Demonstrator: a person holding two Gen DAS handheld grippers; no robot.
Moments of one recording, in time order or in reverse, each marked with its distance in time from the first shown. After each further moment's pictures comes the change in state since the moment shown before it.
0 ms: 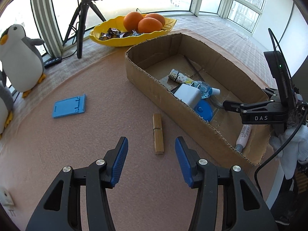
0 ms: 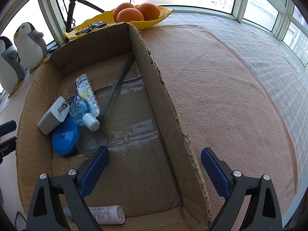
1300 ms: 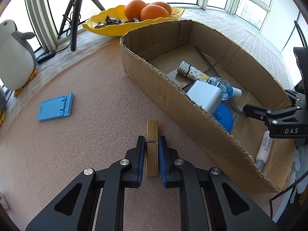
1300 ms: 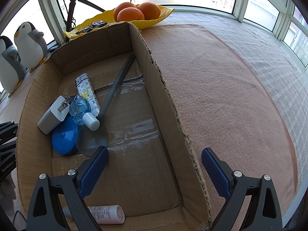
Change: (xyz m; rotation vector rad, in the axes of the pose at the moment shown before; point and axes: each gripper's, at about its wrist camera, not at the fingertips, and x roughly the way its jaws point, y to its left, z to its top) left arm 0.046 0.002 0.003 -0.028 0.028 0.038; right arm 0.000 0.001 0.000 0.000 0.001 -0.001
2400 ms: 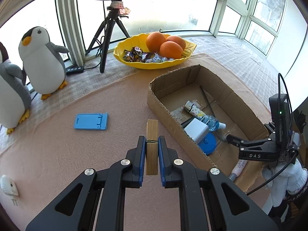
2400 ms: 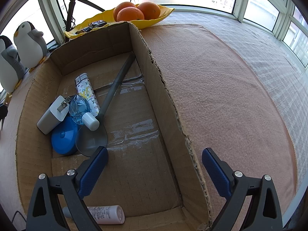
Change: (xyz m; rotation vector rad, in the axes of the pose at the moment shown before) left arm -0.084 0.013 0.022 -0.105 -0.128 0.038; right arm 0.001 0.000 0.000 0.000 0.001 0.000
